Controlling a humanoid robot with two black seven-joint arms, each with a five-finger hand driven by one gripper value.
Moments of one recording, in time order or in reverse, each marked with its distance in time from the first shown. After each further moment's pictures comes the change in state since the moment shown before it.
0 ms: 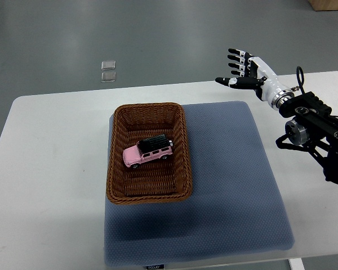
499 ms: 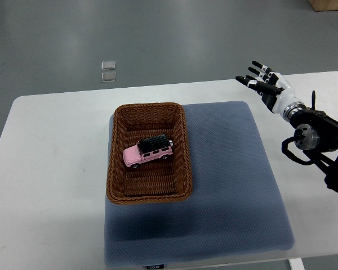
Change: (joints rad) left arm -0.001 0.000 0.000 -0.002 0.000 0.000 0.000; right arm -0.057 -0.022 0.001 -0.008 0.305 -0.010 0.008
